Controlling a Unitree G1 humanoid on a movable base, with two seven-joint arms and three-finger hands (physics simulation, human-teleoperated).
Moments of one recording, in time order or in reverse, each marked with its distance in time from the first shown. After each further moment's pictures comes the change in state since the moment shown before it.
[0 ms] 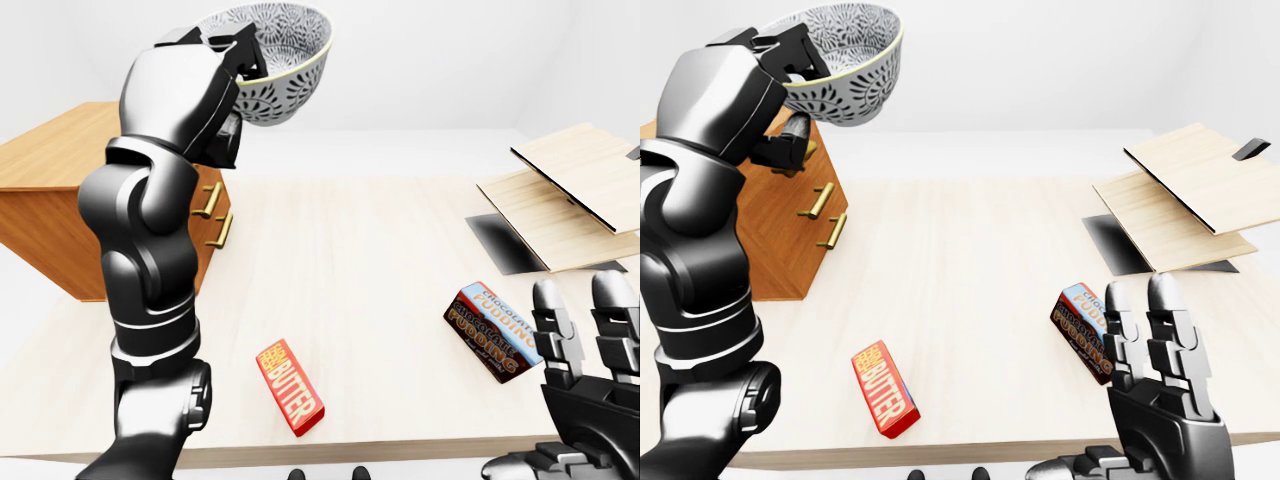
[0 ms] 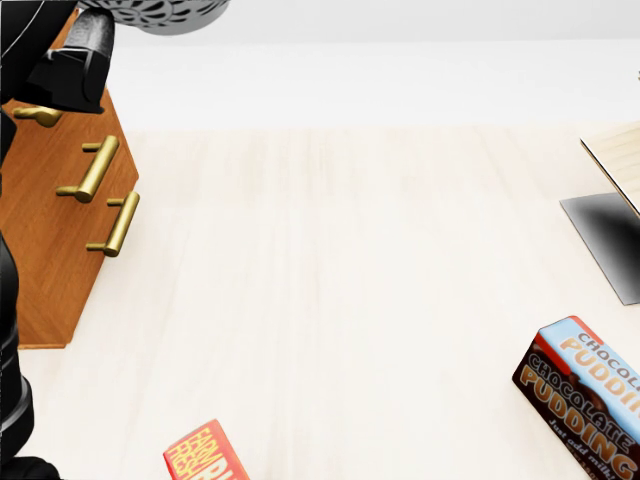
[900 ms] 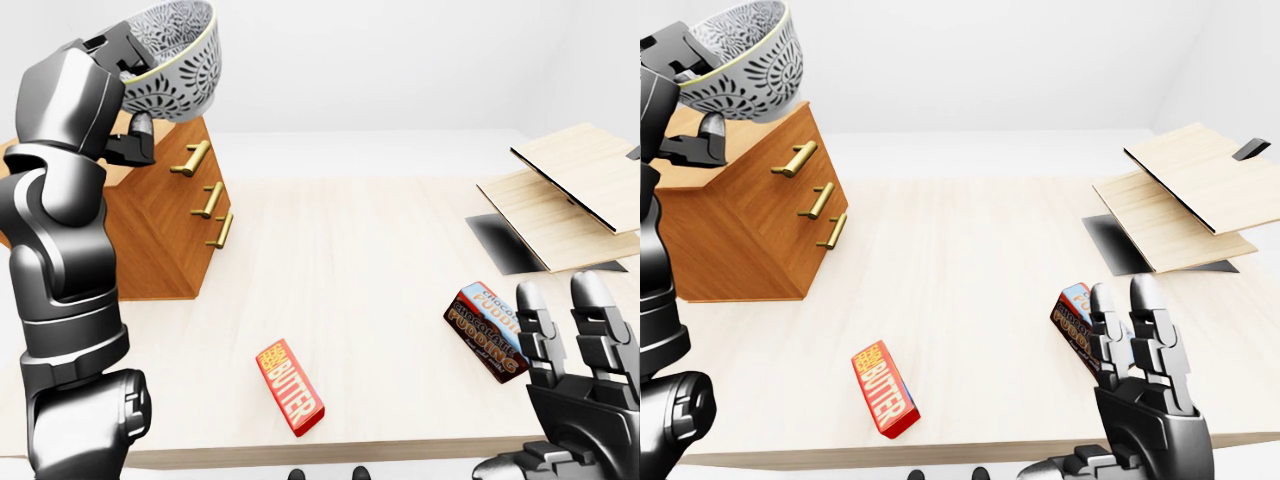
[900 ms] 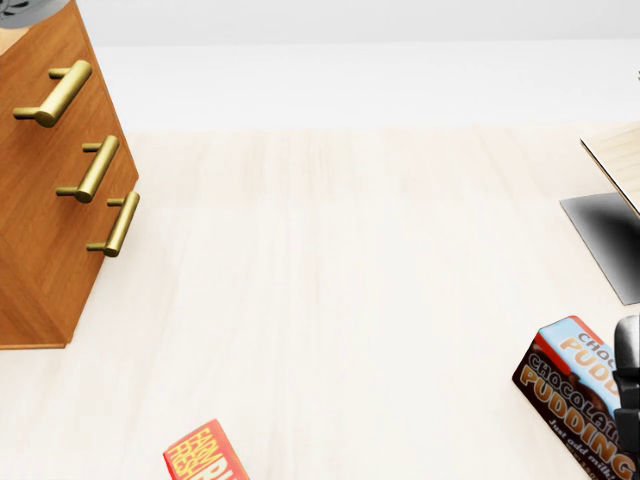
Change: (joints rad) left arm 0.065 0.287 0.133 0.245 -0.286 0.000 0.231; right arm 0.029 0.000 0.064 0.013 -0.016 0.000 0.000
